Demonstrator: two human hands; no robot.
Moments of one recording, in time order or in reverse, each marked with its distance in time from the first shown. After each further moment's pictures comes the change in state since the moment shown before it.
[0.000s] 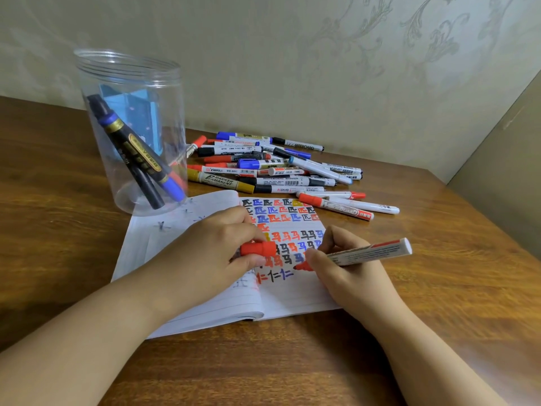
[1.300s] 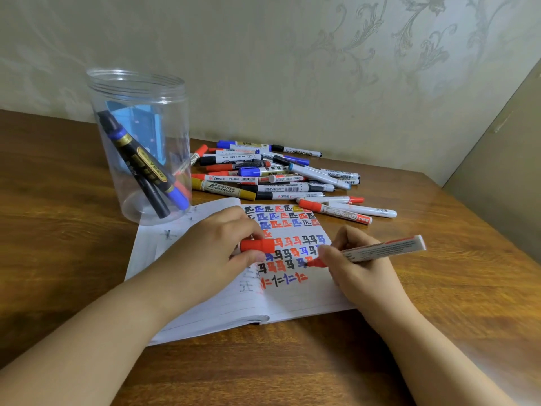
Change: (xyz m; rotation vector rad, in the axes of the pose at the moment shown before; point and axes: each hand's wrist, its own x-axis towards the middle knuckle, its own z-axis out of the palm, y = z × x) left_hand 0.001 -0.001 -0.009 -0.023 0.038 -0.040; right_hand 0.001 -0.005 -0.005 0.068 0.072 0.044
